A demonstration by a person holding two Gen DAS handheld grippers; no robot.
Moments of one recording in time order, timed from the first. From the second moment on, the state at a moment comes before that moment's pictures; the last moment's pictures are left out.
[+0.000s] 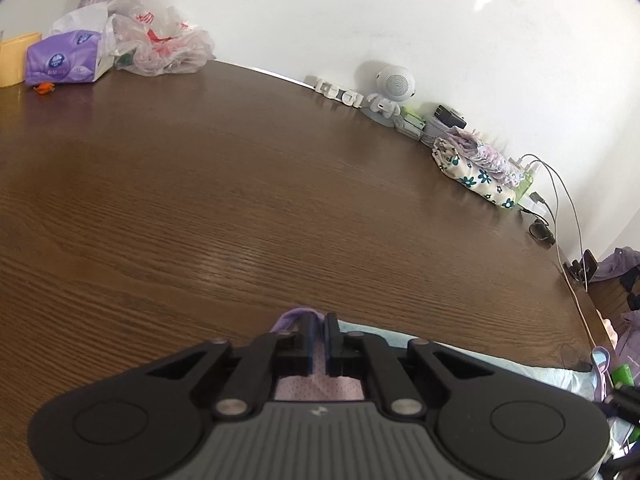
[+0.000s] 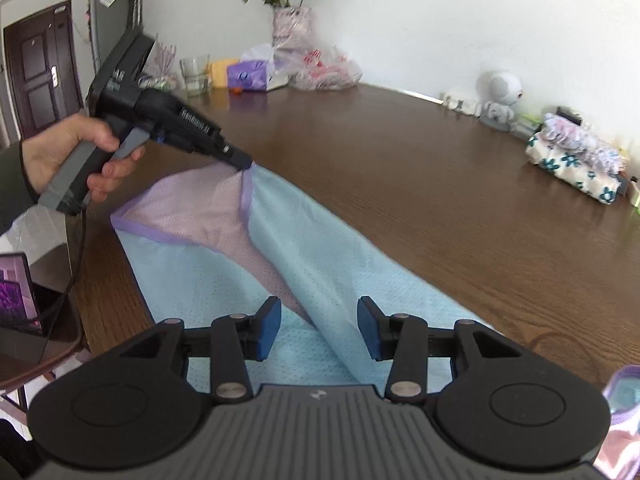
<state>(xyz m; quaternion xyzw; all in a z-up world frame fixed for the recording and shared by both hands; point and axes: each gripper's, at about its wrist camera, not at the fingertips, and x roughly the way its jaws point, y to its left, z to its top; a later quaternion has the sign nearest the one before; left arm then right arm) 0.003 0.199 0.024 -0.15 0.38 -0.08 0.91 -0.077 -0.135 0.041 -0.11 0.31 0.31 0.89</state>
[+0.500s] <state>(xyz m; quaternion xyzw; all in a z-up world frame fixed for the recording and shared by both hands) -0.018 0.059 0.029 0.09 0.37 -0.18 0.91 -0.031 -0.263 0.038 -0.02 0.37 0.04 0.93</state>
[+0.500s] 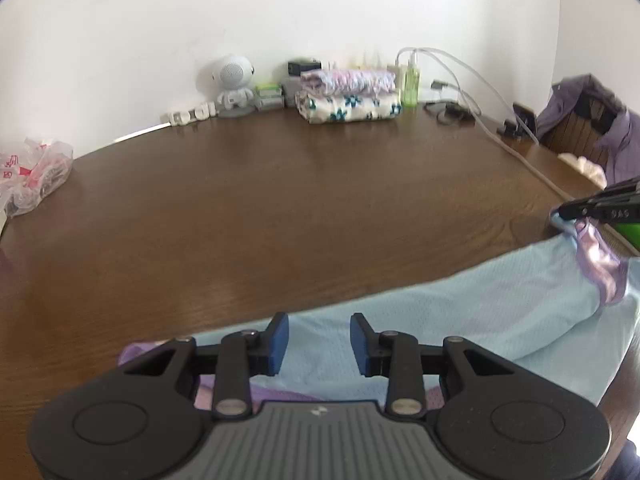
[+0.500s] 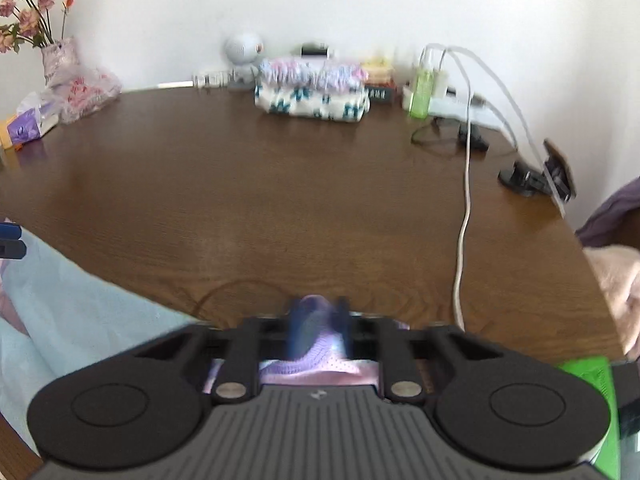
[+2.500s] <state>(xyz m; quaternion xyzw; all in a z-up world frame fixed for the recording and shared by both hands) -0.044 -0.187 0.028 0.07 0.39 -0.40 0.82 -0.071 -0.308 0.054 -0.01 0.31 0.14 0.94</state>
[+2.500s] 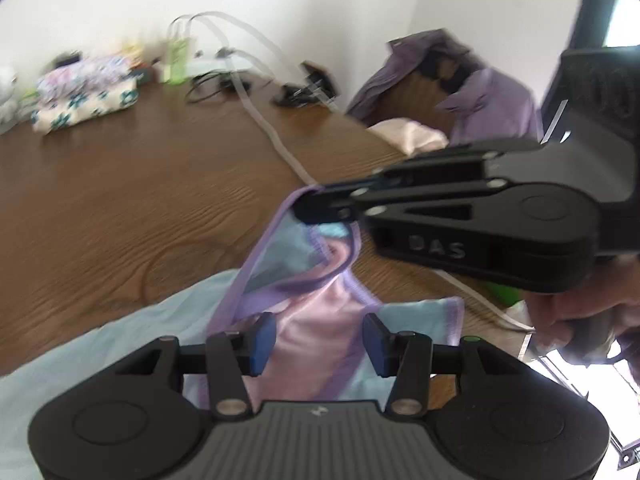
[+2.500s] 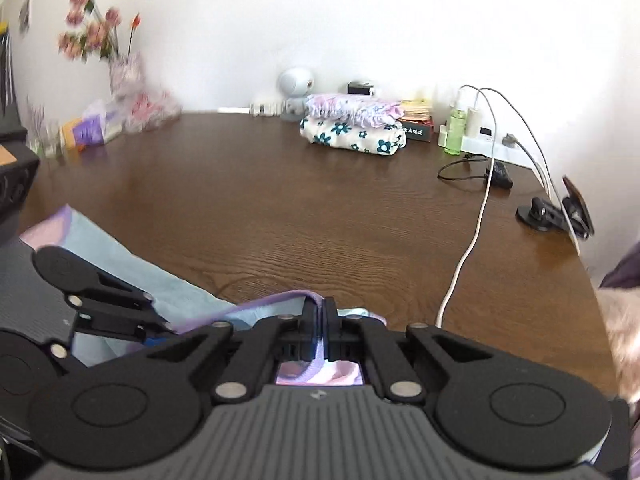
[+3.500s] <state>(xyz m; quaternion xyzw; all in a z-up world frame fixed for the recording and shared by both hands) -0.026 -0.179 0.018 0.03 0.39 -0.41 0.82 0.070 -0.305 0.051 -0.32 0.42 0.51 0.68</state>
